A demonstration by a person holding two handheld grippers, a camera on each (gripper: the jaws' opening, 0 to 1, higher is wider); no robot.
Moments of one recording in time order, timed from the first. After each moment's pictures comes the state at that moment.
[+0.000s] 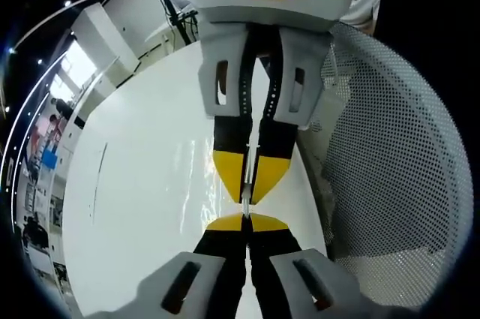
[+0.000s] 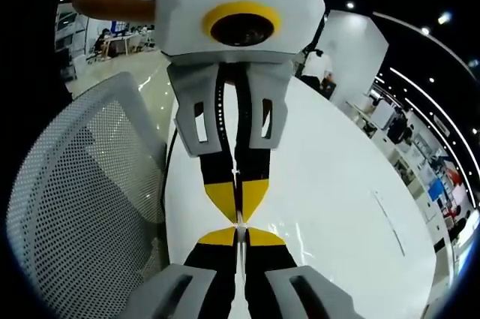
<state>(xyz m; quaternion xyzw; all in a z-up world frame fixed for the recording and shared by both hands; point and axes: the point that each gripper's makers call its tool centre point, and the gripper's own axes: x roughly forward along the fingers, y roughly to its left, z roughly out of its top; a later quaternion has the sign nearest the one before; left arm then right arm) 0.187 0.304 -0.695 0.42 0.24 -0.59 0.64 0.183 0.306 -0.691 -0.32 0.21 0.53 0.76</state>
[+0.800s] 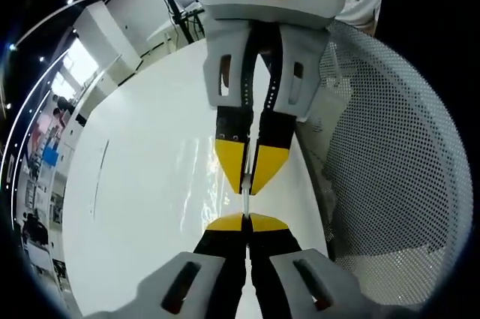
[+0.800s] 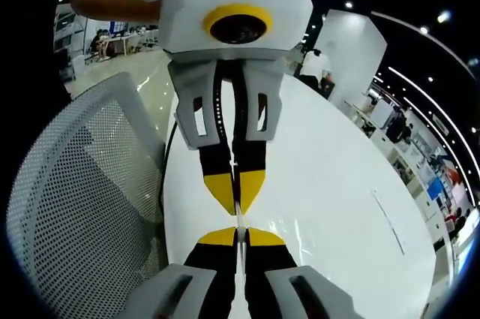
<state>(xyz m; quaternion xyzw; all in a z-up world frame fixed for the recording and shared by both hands) 0.188 0.309 -0.694 0.42 0.24 -0.59 0.65 0.184 0.304 -0.690 -0.32 0.21 0.53 0.76</state>
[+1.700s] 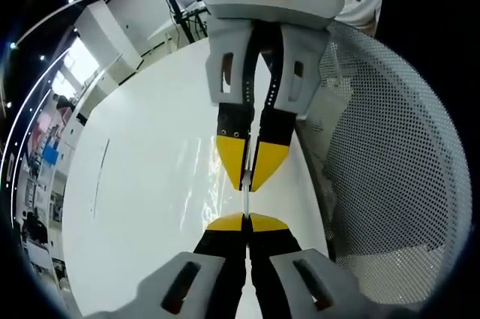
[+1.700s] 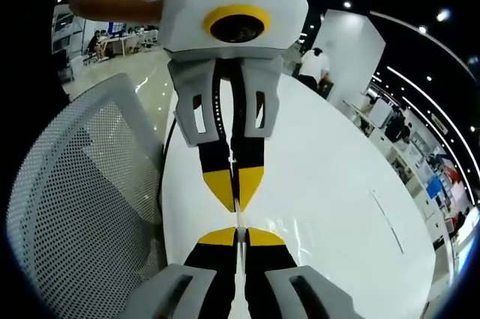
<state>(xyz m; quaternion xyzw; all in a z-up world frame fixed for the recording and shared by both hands) 0.190 0.311 -0.692 0.42 0.24 -0.59 0.65 0.186 0.304 -0.689 -0.32 0.21 0.52 0.76</state>
